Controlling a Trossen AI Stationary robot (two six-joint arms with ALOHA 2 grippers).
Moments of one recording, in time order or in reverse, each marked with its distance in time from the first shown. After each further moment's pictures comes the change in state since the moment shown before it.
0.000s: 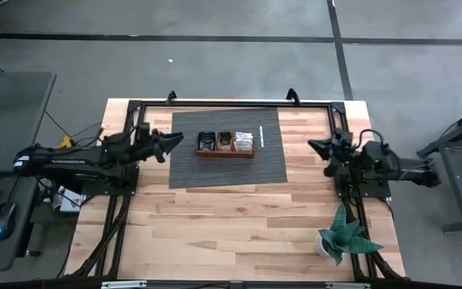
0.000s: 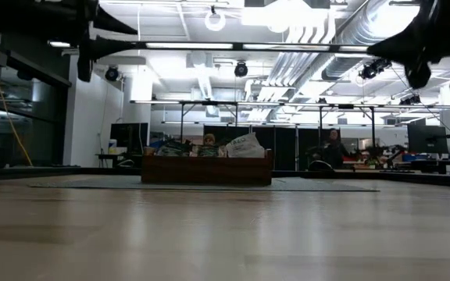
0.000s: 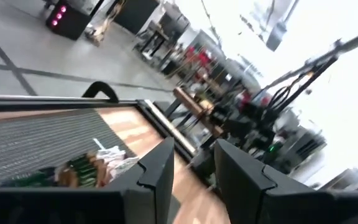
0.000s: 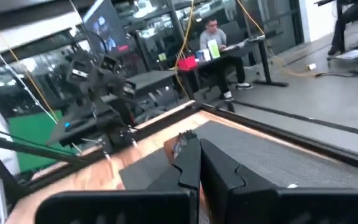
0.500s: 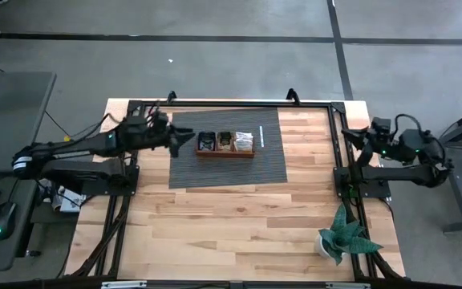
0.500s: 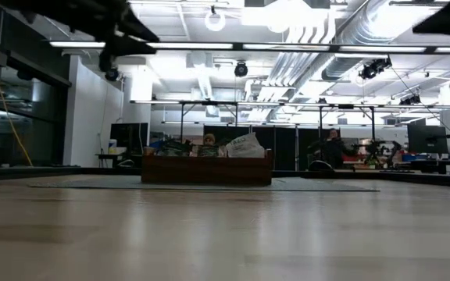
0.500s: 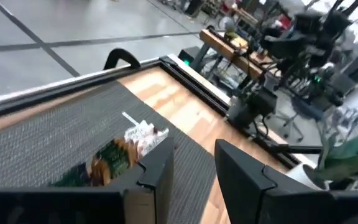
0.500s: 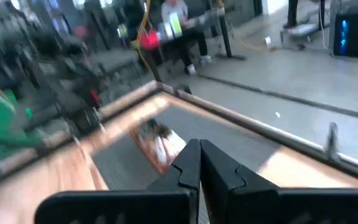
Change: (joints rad) left arm 0.179 0.267 0.303 -0.314 0.256 0.171; right arm 0.000 0.003 0.503 -0.715 0.112 0.089
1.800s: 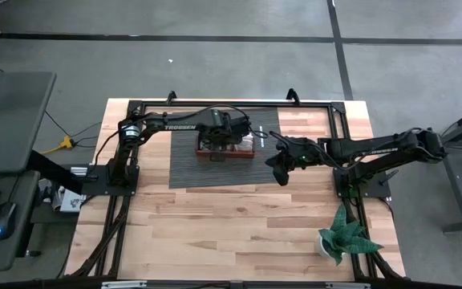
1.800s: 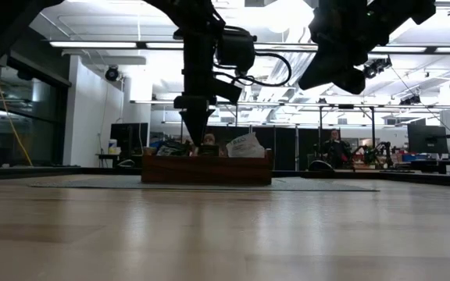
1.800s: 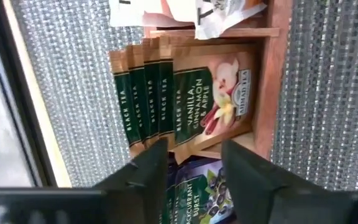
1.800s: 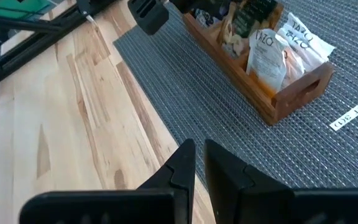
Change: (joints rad) left arm -0.006 1.273 1.102 -1.043 -0.203 0.846; right arm 0.000 1.141 0.002 0.650 -0.381 0.146
